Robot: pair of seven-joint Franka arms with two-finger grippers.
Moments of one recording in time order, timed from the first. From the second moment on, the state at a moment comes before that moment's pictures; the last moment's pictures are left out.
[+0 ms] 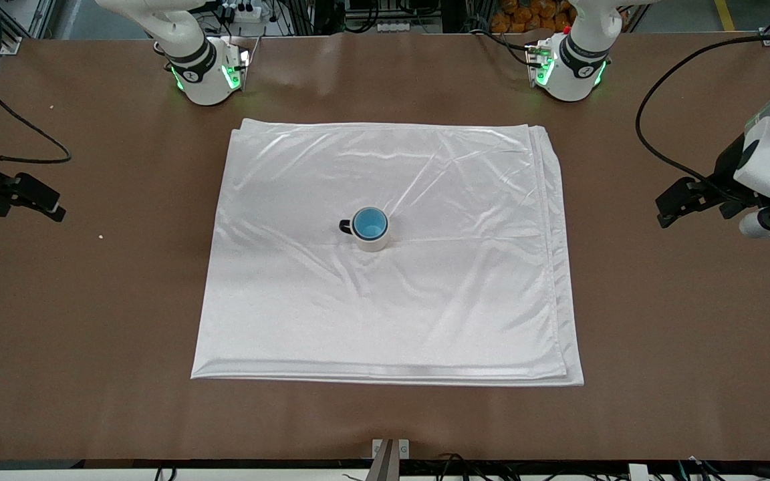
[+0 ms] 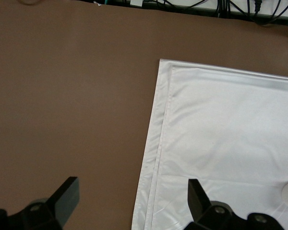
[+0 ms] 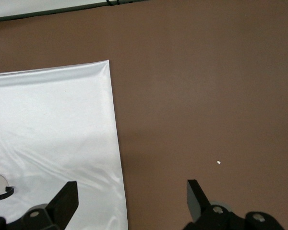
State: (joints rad) left arm 0.06 0.15 -0.26 -1.40 0.10 1.65 -0.31; right arm 0.06 0.03 -0.10 -1.63 0.03 1.76 0.07
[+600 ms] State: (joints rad) left arm 0.07 0.15 -0.26 -1.40 0.10 1.65 -0.29; right arm 0.06 0.03 -0.10 -1.63 0.03 1.76 0.07
